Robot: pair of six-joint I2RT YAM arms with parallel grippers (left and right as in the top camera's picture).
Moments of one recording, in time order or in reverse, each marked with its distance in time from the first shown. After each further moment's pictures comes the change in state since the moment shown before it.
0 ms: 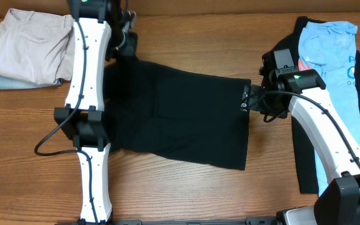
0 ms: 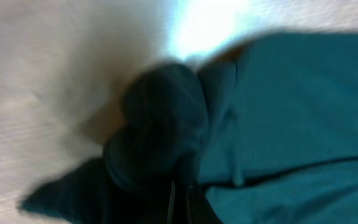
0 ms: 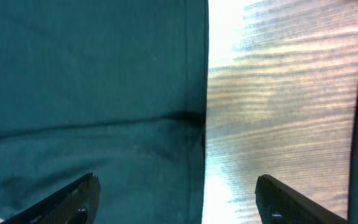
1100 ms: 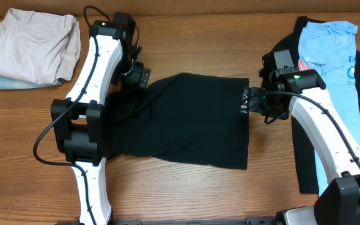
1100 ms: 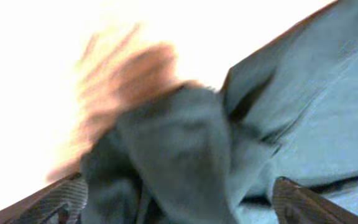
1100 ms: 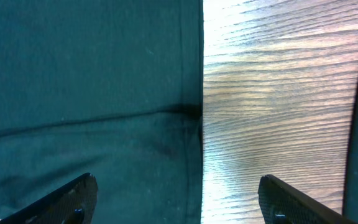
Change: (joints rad) left arm -0.035 -0.211 -0.658 0.372 -0.082 0.058; right arm 0.000 0.000 0.000 -0.012 0.000 -0.023
